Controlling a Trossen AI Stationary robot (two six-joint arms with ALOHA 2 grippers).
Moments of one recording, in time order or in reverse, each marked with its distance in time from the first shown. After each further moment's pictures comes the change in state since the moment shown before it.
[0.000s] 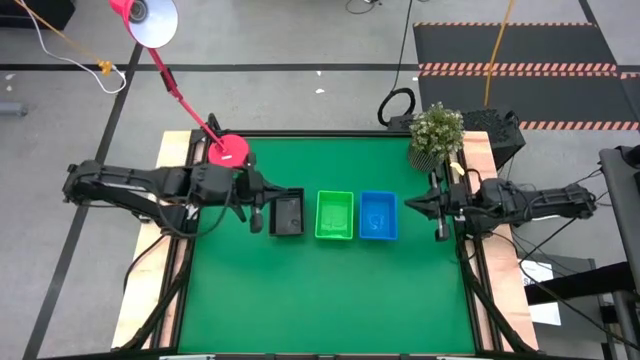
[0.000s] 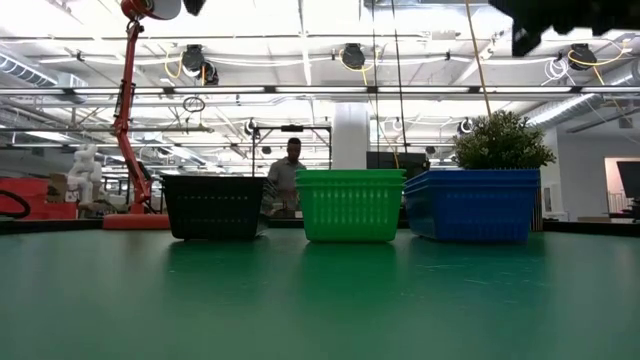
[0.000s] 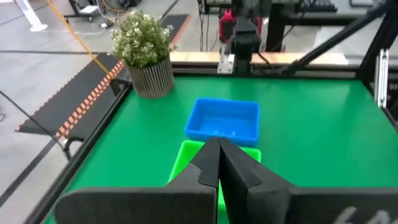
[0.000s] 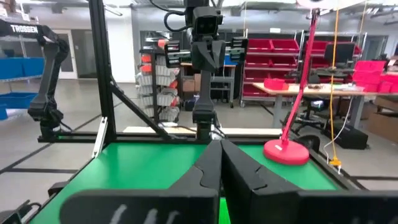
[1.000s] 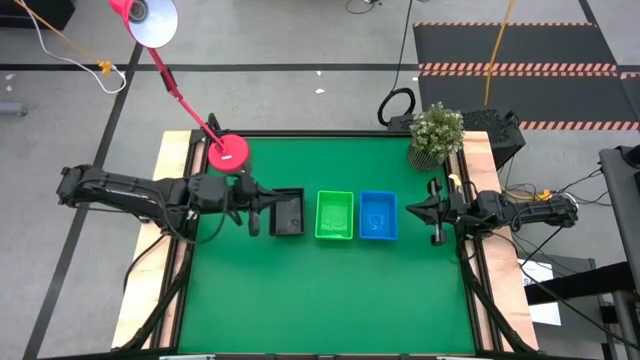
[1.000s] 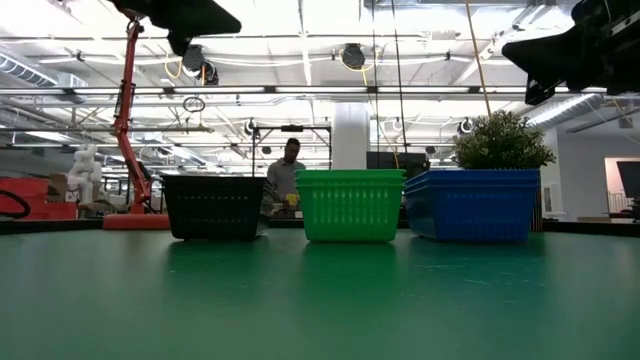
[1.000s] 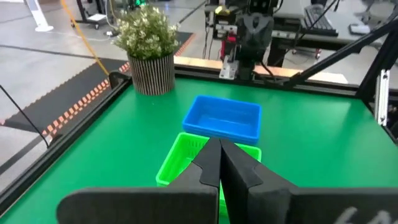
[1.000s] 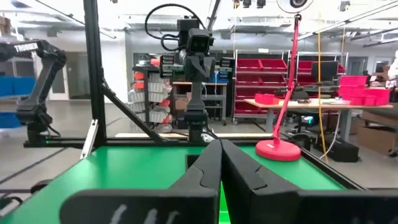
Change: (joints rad) left arm 0.007 -0.110 -0.330 0.321 -0.001 -0.083; right arm -0.002 -0.339 -0.313 0.099 0.035 -0.017
